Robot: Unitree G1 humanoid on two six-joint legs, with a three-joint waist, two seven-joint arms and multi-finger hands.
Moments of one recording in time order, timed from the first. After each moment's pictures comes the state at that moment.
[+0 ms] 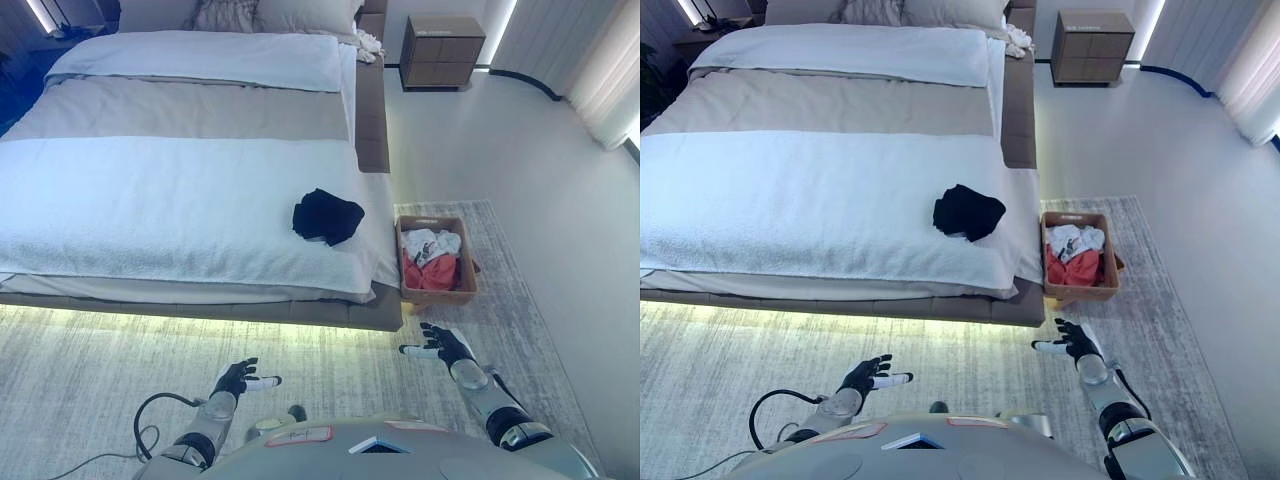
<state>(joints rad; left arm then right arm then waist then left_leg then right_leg) 0.05 0.22 -0.25 1.16 -0.02 -0.08 0.06 -0.02 -0.33 0.31 1.04 0.02 -0.06 -0.09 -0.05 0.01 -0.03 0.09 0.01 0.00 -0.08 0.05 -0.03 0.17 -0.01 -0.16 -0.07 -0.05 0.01</state>
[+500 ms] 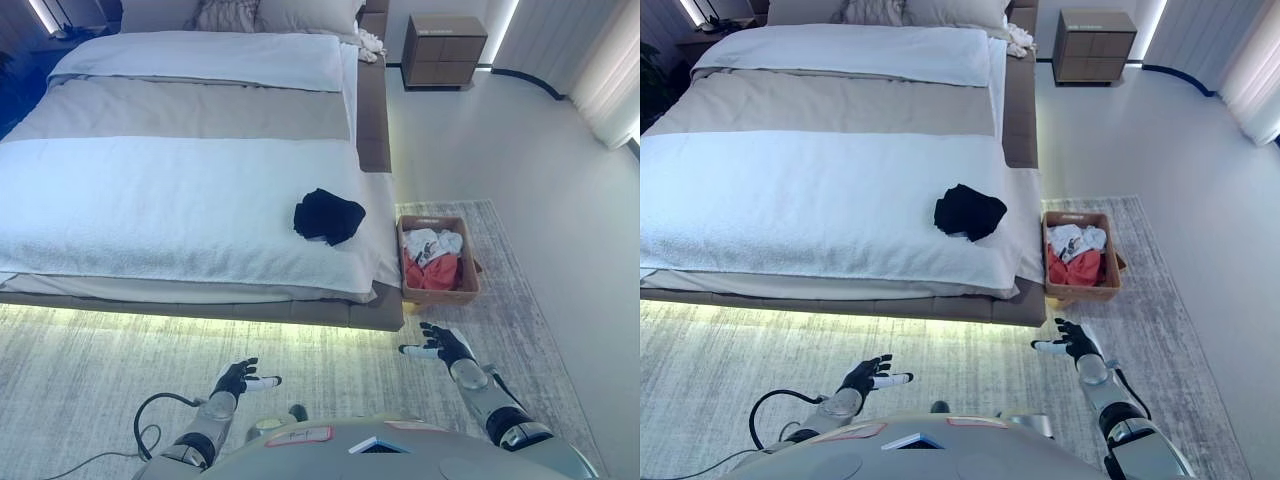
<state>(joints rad) 0.05 0.22 -0.25 1.16 -0.02 -0.08 0.06 -0.02 -0.33 0.31 1.04 0.02 -0.06 -0.09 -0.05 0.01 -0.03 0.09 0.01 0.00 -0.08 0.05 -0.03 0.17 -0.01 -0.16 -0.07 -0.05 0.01</state>
